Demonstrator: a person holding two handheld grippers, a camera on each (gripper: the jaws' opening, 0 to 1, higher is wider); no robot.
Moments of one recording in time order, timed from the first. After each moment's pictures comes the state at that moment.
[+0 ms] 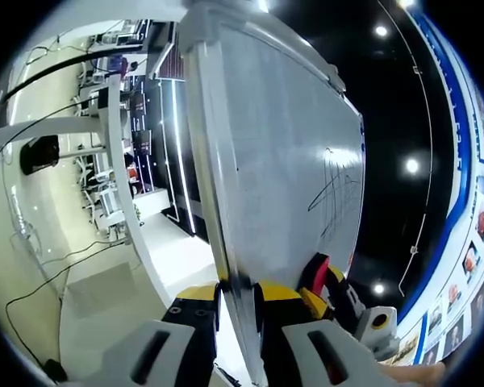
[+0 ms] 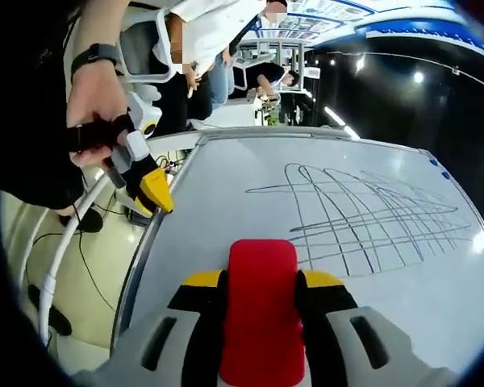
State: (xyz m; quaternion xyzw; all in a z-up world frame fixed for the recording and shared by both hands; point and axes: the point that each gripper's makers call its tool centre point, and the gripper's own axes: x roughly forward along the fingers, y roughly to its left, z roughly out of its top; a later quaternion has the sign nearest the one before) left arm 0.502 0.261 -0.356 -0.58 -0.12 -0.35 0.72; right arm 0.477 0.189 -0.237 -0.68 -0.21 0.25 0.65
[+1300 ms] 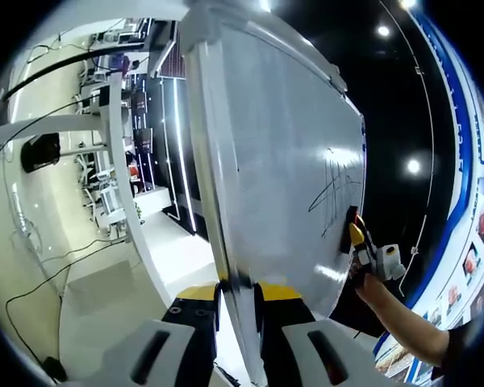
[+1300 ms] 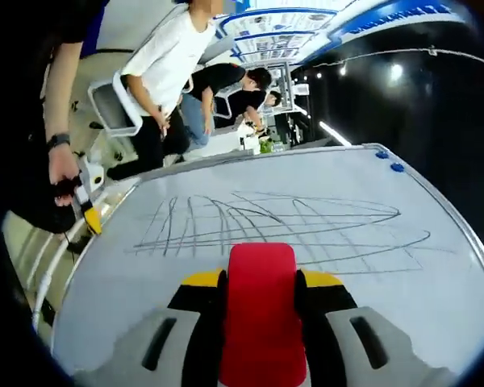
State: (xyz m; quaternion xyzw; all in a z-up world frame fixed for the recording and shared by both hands) left arm 0.502 0.260 -0.356 -0.59 -0.11 -0.35 0.72; right arm 0.480 0.193 -0.021 -0.64 -0.22 0.32 0.66
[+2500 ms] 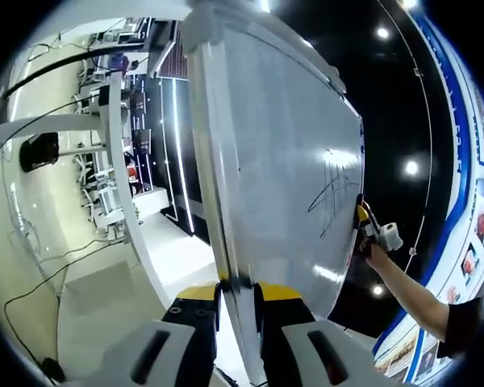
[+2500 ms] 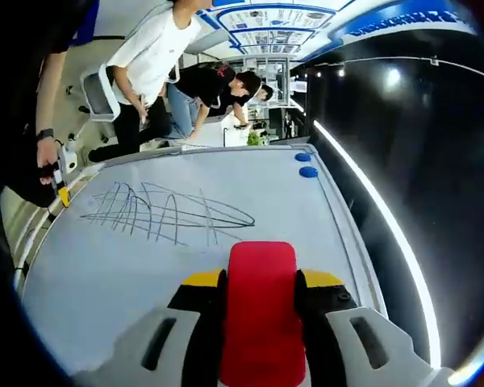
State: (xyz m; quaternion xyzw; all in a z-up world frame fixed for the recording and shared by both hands) left arm 0.503 0.259 -0.356 -0.59 -0.12 -0.36 0.72; right arm 0.484 0.184 0.141 -0.67 -0.24 0.28 0.64
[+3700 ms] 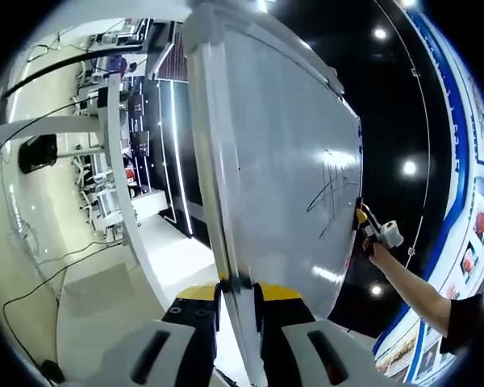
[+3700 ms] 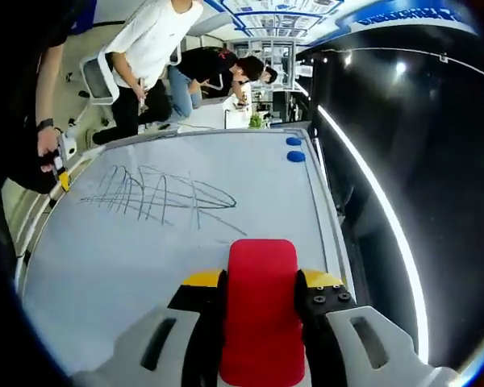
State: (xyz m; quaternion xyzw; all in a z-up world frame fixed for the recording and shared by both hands) left arm 0.501 0.260 -0.355 -0.58 -0.12 -0.36 0.72; right arm 0.485 0.187 0.155 -0.69 -0.21 0.25 0.64
